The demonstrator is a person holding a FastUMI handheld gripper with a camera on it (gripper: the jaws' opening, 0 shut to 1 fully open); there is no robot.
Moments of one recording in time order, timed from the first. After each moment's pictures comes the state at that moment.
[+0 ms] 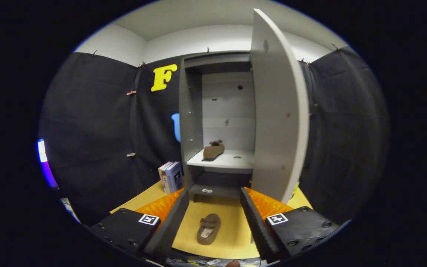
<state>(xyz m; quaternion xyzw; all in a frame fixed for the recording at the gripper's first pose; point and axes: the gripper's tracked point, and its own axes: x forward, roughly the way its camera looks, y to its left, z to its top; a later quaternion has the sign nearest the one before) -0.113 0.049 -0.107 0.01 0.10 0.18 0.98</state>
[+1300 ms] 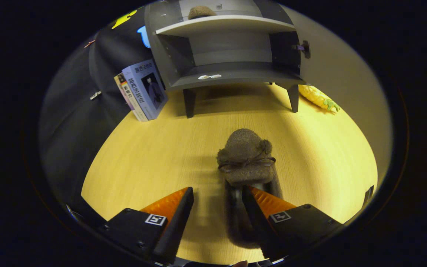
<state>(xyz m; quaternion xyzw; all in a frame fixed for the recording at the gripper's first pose) 0.021 0.155 -0.506 0.05 0.39 0.08 0.92</state>
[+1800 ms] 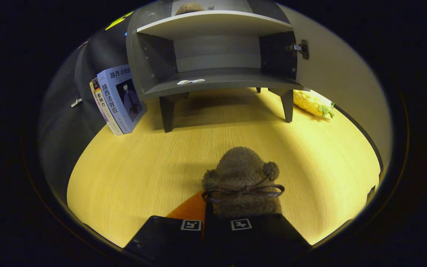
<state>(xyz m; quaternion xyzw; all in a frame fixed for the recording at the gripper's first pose) 0.072 0.142 -0.522 0.02 0.34 0.02 0.94</state>
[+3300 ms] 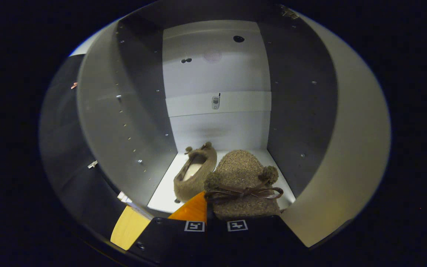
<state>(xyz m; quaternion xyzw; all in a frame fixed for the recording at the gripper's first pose) 0.291 0.129 -0.102 0.03 0.19 0.06 0.98</state>
